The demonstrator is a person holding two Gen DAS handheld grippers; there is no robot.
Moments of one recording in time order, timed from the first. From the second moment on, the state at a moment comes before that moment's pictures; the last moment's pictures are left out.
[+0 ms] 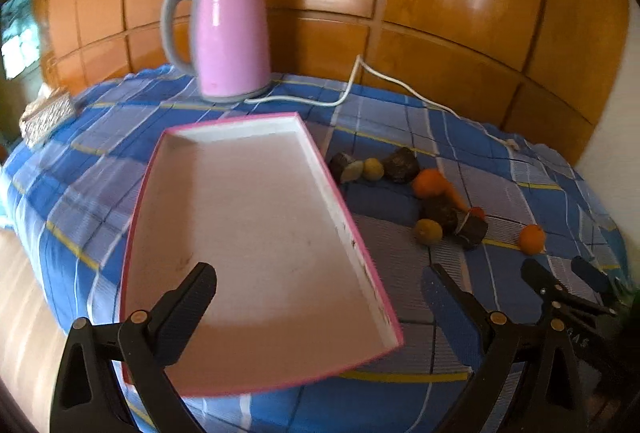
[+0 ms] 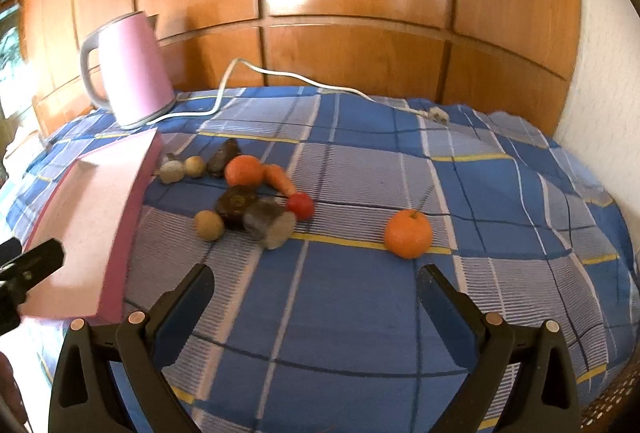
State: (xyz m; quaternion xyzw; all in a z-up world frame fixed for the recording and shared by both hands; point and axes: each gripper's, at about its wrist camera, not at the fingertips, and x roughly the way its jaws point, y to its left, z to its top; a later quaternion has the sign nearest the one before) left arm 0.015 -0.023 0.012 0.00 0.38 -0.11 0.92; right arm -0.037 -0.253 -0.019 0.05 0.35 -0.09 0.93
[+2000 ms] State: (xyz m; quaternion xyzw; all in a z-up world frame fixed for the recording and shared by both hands) left arm 0.127 0.001 0.013 -0.07 0.43 -0.17 0.88; right arm -0.038 -0.319 -0.060 0.12 0.42 -0.11 0.89
